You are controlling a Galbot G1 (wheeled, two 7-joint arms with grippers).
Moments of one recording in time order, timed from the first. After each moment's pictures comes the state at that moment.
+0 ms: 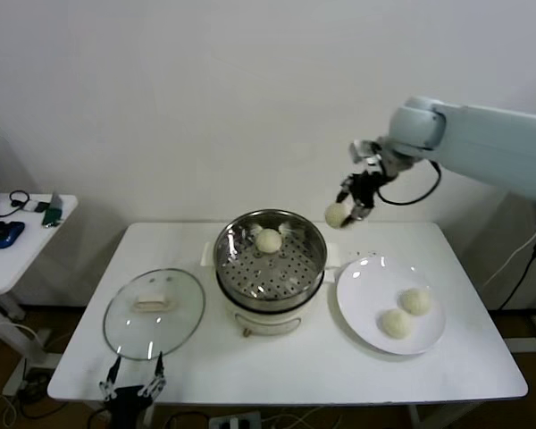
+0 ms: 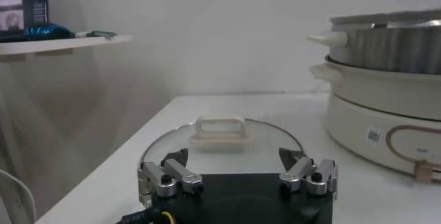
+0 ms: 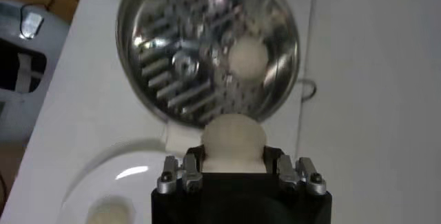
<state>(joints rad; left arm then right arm) 1.76 -1.56 -0.71 -1.90 -0.07 -0.12 0.02 0.93 1.06 -1.57 1.29 0.75 -0.27 -1.00</state>
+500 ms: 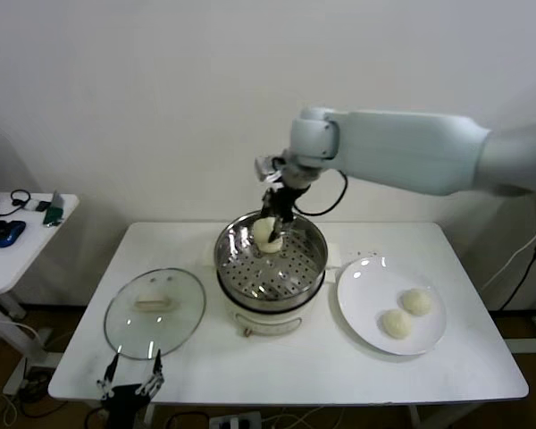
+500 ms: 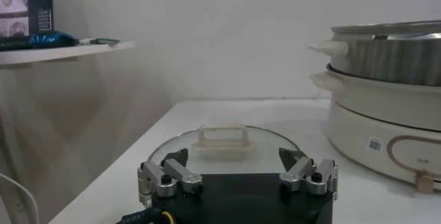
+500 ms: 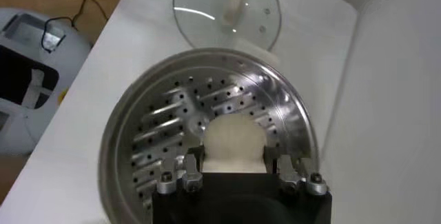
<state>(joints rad) 1.77 -1.56 -0.71 -1.92 -0.08 -0.12 0.02 0.75 1.35 -1.55 1.18 0.72 -0.31 -0.92</state>
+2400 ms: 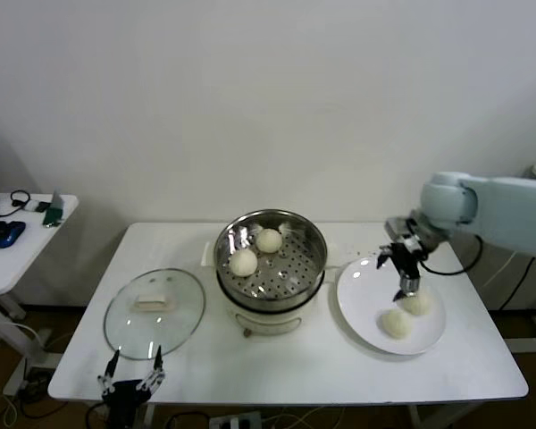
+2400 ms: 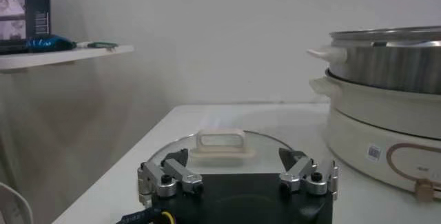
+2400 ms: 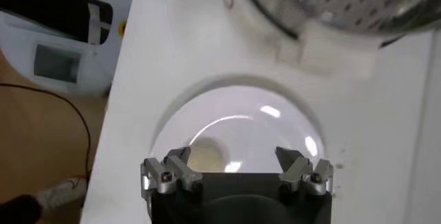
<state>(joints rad) 1.75 -1.56 -0.71 -1.93 -0.08 -0.11 0.02 0.74 0.64 -1.74 1.51 0.44 -0.26 -0.95</state>
